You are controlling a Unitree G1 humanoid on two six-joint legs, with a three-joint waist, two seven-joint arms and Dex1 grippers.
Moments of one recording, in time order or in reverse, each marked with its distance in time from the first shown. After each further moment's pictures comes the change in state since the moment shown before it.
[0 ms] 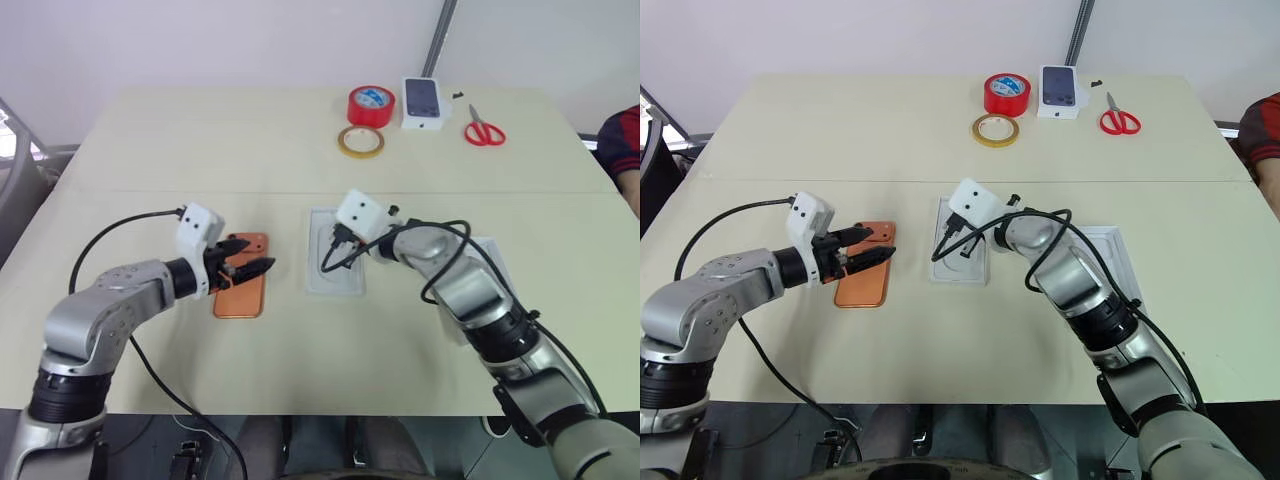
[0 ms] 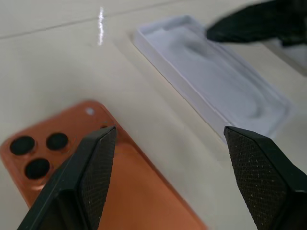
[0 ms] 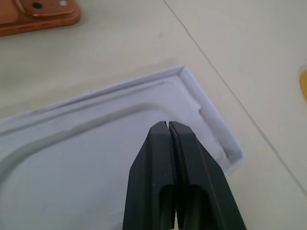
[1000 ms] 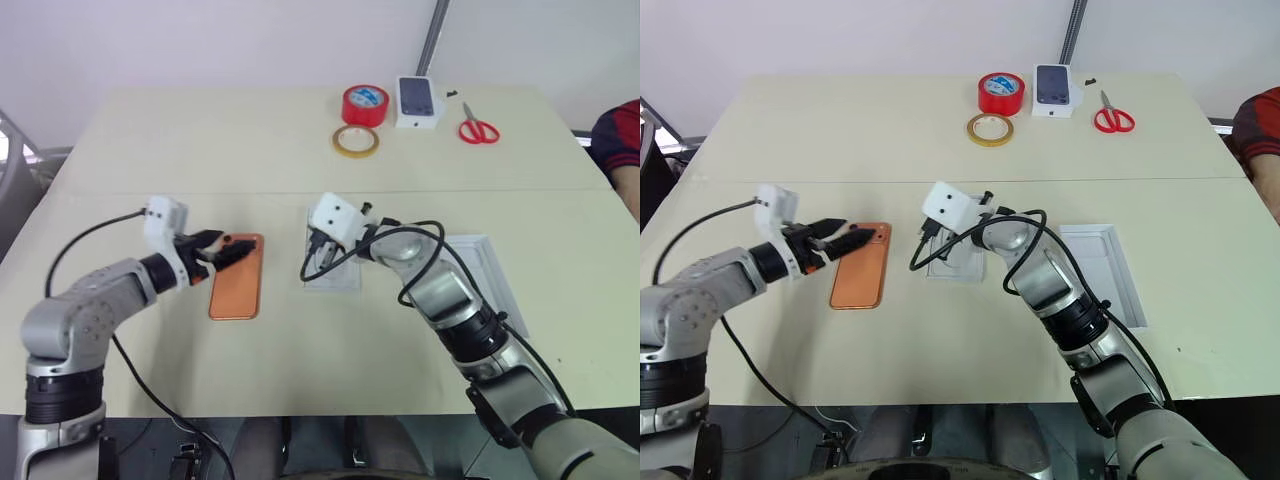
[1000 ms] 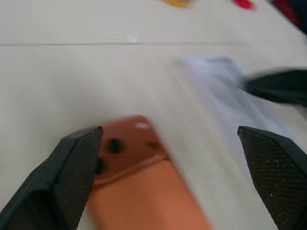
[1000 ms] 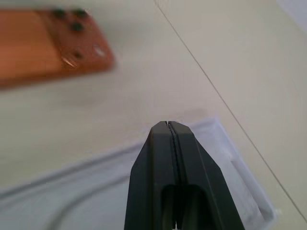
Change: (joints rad) left arm -0.074 -0.123 0.241 0.127 -0.091 0.184 0.254; right arm 0.029 0.105 0.001 -0.080 -0.071 -0.054 0.127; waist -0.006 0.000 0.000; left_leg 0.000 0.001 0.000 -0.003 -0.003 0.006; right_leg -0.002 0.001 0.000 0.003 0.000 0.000
